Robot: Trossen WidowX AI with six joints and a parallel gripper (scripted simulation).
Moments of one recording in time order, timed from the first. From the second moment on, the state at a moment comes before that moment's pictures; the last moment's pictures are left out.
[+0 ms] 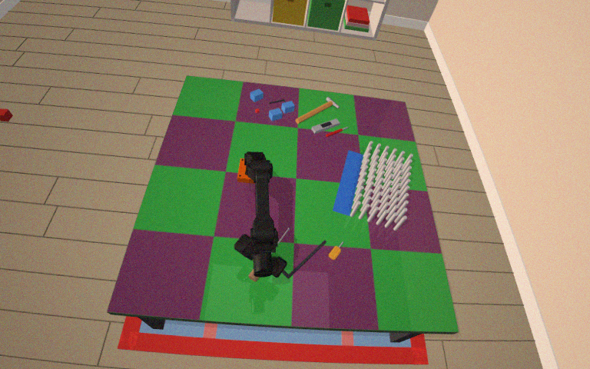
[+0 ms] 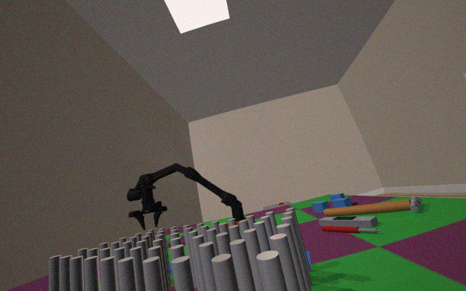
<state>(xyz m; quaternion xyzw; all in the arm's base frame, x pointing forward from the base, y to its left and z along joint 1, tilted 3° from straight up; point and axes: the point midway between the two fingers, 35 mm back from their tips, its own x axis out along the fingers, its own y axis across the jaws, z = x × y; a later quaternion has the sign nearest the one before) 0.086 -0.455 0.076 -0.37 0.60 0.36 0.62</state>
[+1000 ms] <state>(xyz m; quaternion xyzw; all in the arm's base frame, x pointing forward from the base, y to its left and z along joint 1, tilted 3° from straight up) 0.088 -0.457 0.041 -0.37 0.60 0.36 0.61</state>
